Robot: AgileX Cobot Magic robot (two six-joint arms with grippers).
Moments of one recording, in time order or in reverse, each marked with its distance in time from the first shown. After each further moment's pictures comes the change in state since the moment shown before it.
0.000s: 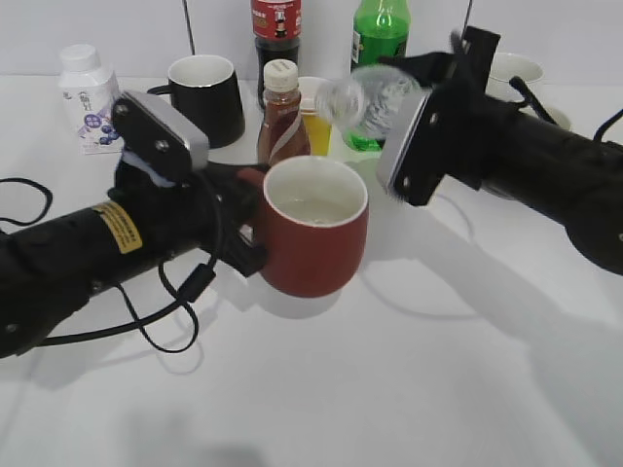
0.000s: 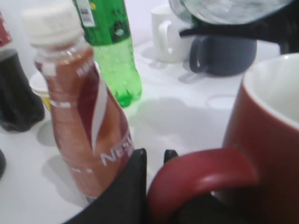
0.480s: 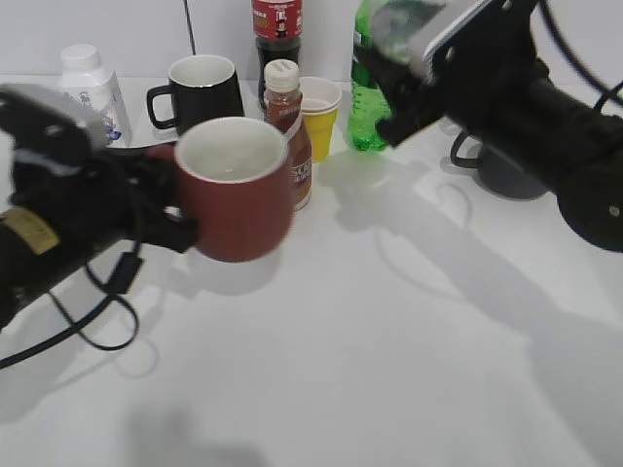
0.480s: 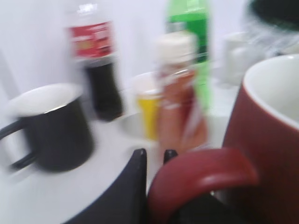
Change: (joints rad) left arm 0.036 -0.141 0.159 -0.283 -0.088 0.067; right arm 0.000 0.000 -0.058 0.078 -0.105 0.634
